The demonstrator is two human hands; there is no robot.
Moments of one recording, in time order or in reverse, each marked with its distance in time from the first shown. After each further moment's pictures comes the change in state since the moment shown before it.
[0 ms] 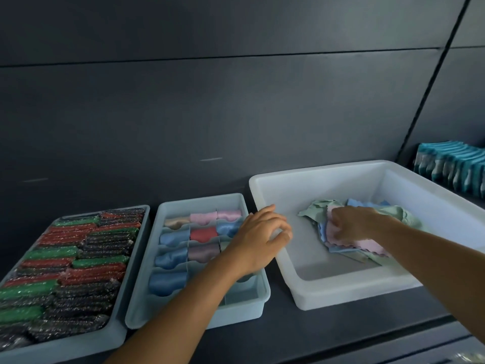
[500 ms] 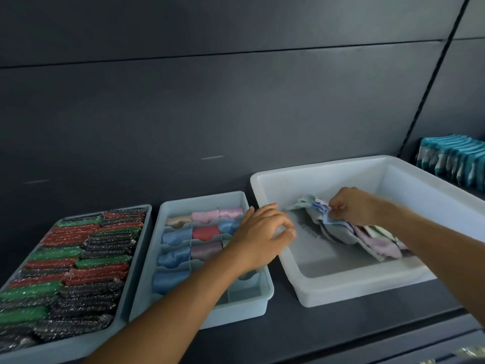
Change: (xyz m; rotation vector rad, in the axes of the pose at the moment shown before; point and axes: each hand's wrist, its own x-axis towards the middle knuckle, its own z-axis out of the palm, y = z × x) left_hand 0.000 0.005 -0.005 0.115 -0.003 0.017; right_hand 0.001 0.003 -0.023 0.311 0.165 -0.235
